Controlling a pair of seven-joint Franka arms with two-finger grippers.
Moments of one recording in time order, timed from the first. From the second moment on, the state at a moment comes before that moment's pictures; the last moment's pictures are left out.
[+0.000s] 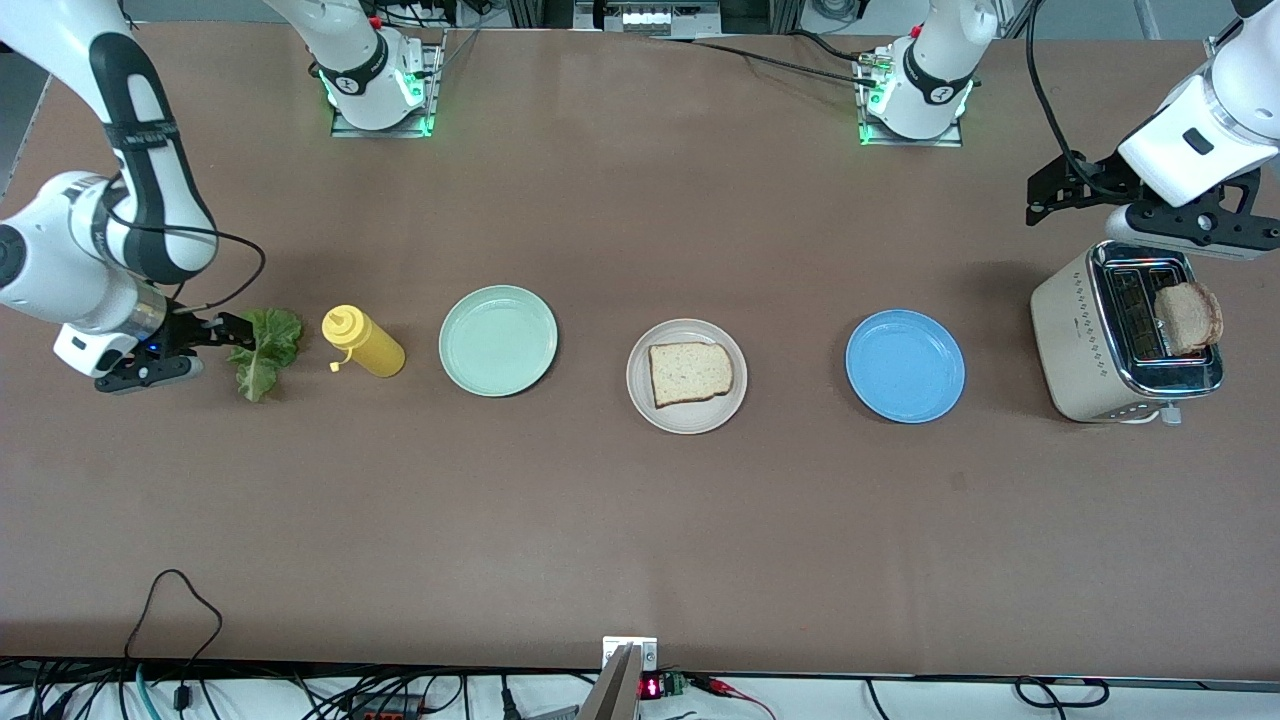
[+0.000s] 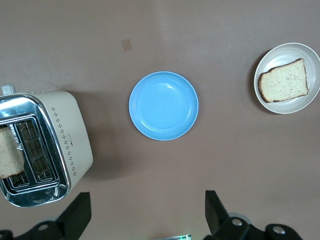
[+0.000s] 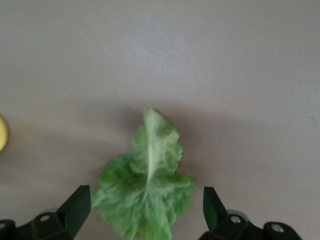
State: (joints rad) left arm -0.05 -0.05 -0.04 -1.67 -0.02 1.53 0.04; right arm 0.03 0.36 -0.26 -2.10 0.12 2.44 -0.55
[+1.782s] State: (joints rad) left arm -0.05 -0.05 -0.04 -1.67 -0.02 1.53 0.04; right arm 0.08 0.42 -0.25 -1.97 0.11 2.38 -0.65
